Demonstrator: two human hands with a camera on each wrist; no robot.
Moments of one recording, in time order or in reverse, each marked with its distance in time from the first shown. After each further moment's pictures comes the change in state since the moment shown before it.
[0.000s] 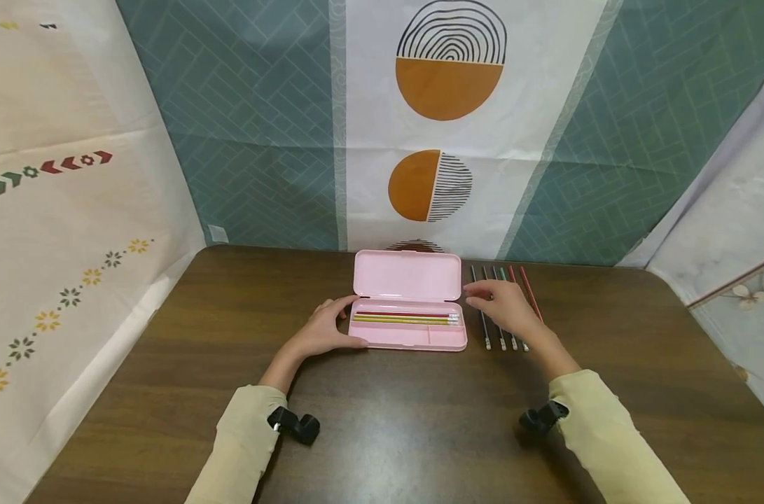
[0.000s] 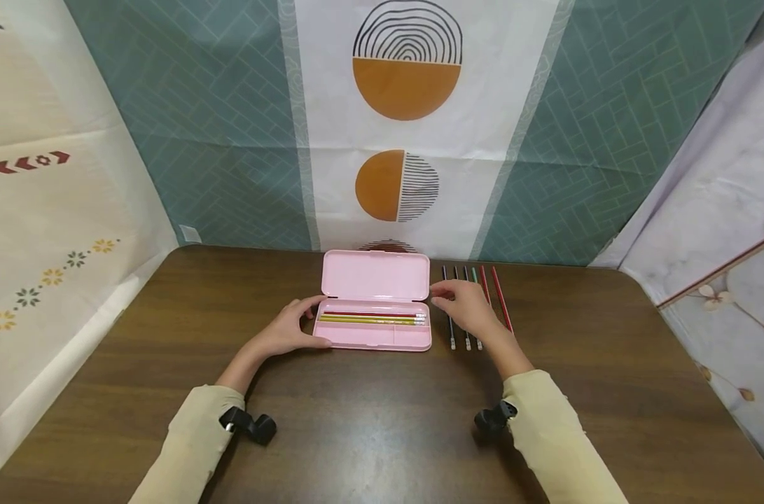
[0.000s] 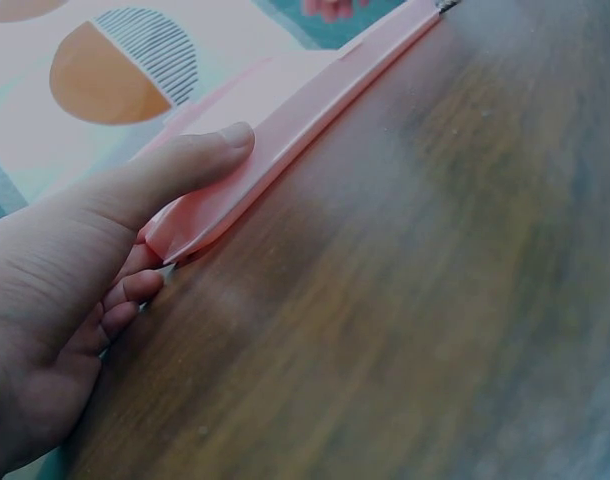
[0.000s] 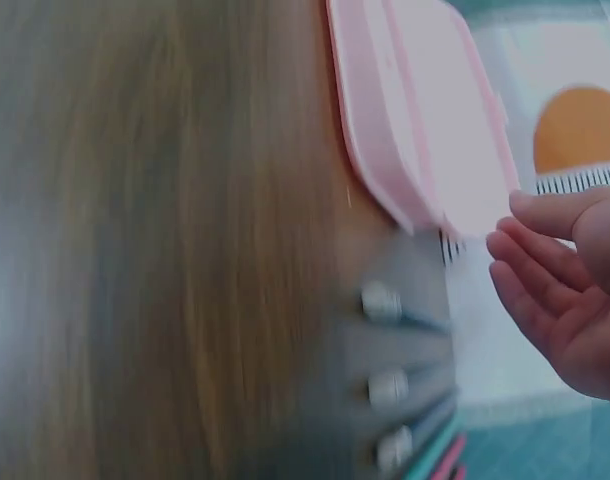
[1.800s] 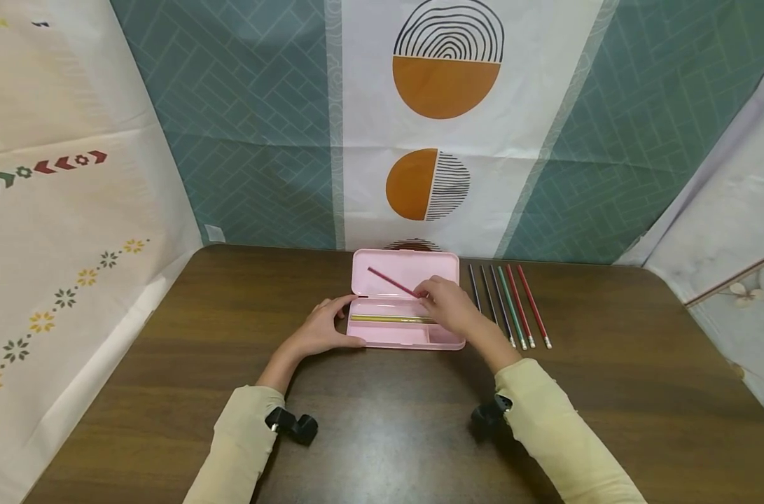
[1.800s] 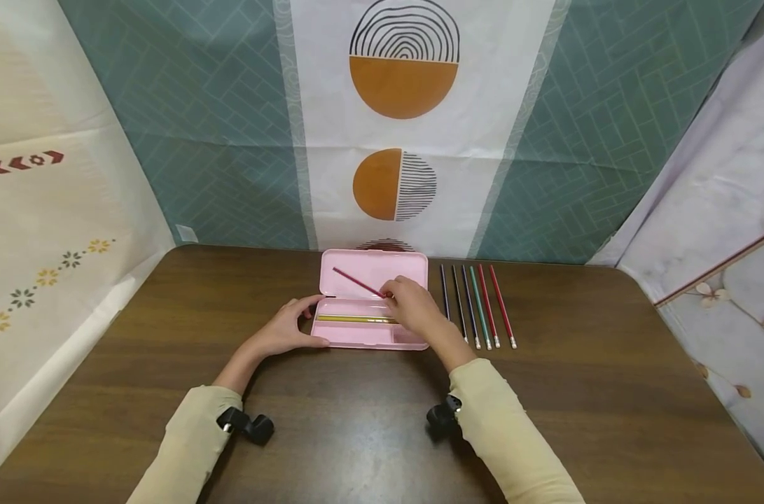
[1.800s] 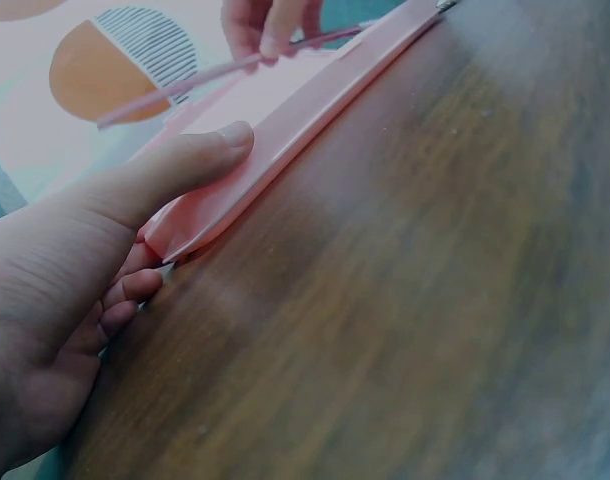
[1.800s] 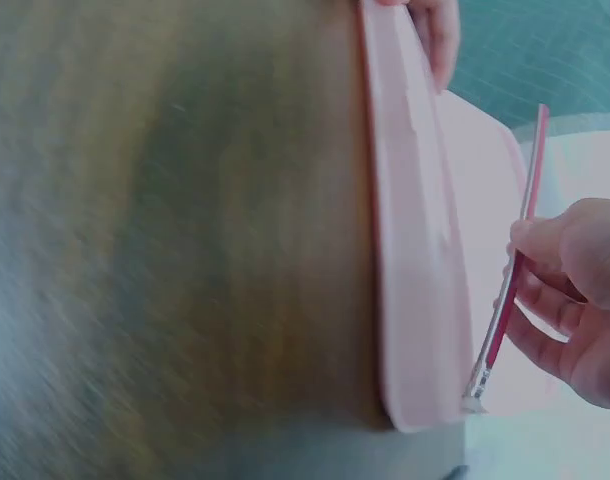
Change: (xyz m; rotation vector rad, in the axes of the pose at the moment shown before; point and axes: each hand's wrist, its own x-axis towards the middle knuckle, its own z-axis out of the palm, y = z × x) left_hand 0.001 -0.002 0.000 0.008 0.009 0.004; right_hand 0.033 -0.054 0.051 -0.121 -0.071 -0.164
